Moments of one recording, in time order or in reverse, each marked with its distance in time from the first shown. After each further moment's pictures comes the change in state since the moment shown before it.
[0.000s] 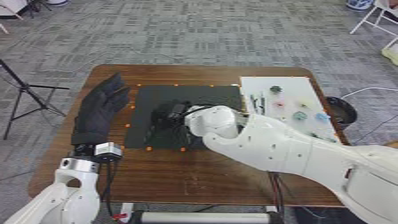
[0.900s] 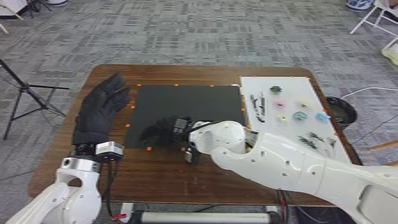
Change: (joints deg) left arm -0.5 -0.8 0.1 0.3 0.0 -0.2 -0.5; right arm -7.2 4.4 3.9 -8.5 -0.6 -0.8 -5.5
